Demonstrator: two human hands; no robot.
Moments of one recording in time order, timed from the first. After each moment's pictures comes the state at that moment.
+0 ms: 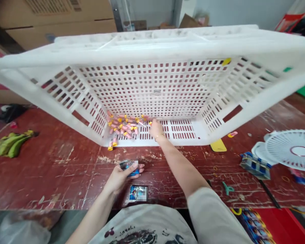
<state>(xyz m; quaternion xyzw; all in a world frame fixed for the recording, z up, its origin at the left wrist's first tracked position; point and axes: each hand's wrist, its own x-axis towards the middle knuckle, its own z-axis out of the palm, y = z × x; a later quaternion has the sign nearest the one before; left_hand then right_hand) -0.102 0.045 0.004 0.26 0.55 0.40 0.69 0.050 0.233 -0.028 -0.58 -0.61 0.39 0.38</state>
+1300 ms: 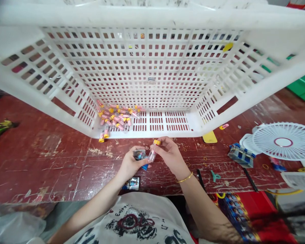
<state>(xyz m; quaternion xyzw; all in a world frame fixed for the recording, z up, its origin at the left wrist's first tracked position) -0.046 0.060 -0.014 0.39 0.51 0.41 0.64 0.116 0.077 0.024 -0.47 -0.42 0.61 0.47</state>
